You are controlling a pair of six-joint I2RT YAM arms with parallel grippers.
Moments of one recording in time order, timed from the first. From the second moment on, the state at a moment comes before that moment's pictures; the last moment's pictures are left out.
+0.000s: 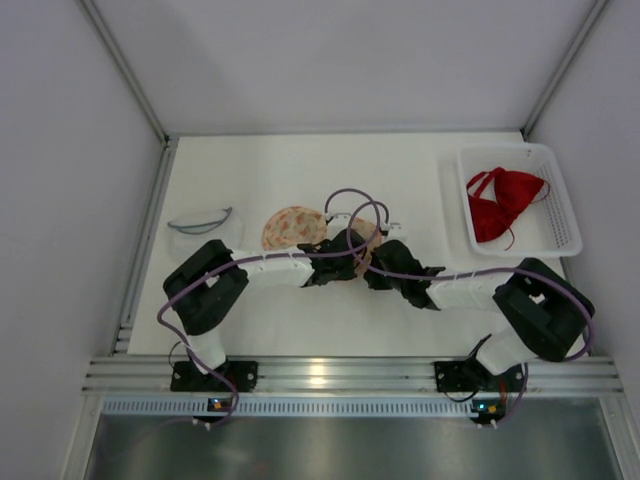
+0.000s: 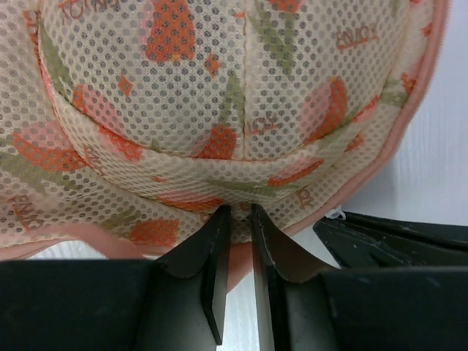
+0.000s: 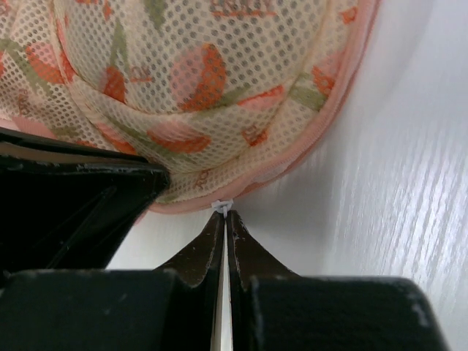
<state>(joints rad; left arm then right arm) -0.94 1.78 1.02 -0.17 -0.33 -0.78 0.80 1.48 0.52 0.24 0.19 0.67</state>
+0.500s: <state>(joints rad) -0.91 1.75 0.92 -0.06 -0.31 -0.86 0.65 1.52 0.59 0.19 0.14 0.53</state>
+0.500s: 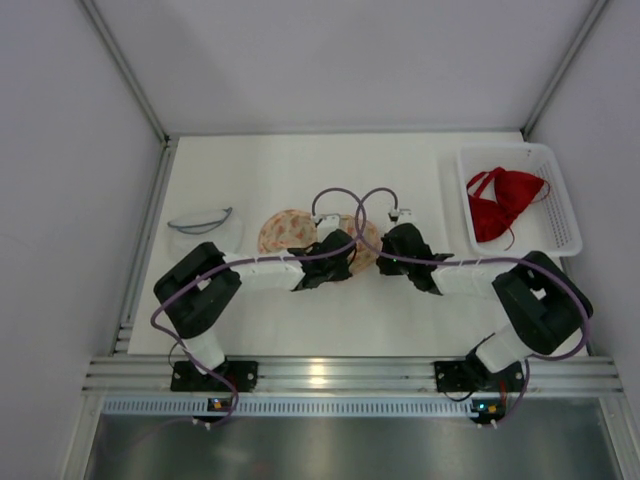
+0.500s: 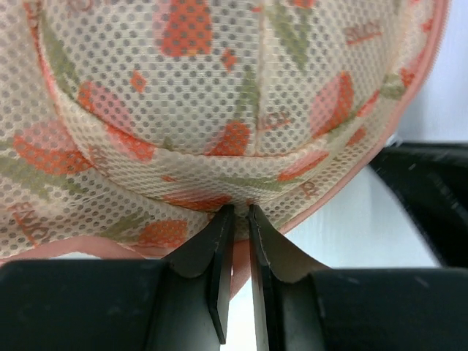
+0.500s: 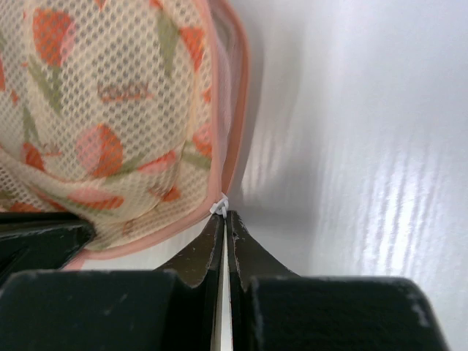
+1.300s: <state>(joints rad) -0.66 1.66 0.87 -0.15 -0.24 -0.70 0.63 1.52 0.58 0.20 0.00 0.46</state>
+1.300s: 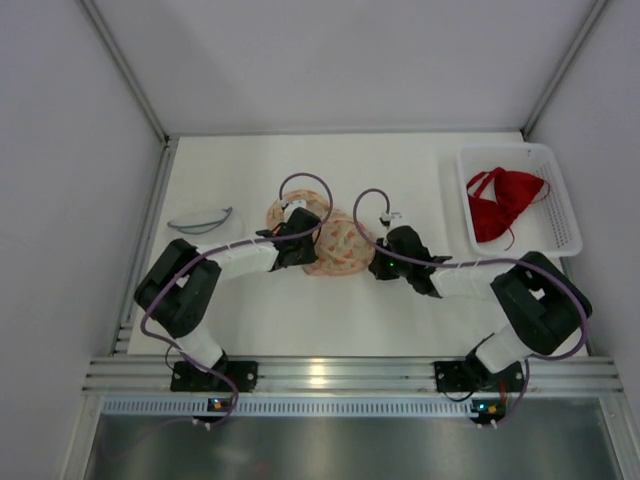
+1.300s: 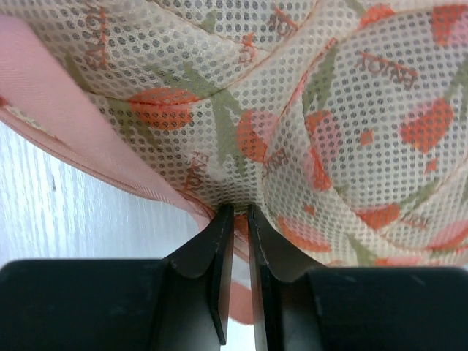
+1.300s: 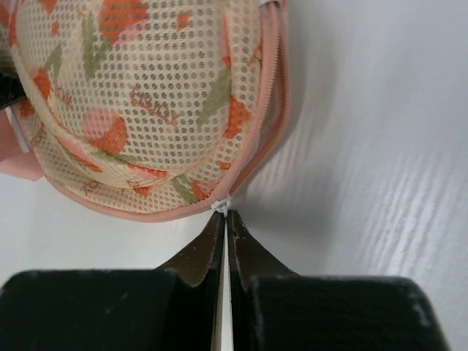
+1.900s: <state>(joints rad) -0.69 1.51 0.97 -0.24 -0.20 -0.51 0.81 1.64 0.65 0.31 0.09 0.66</state>
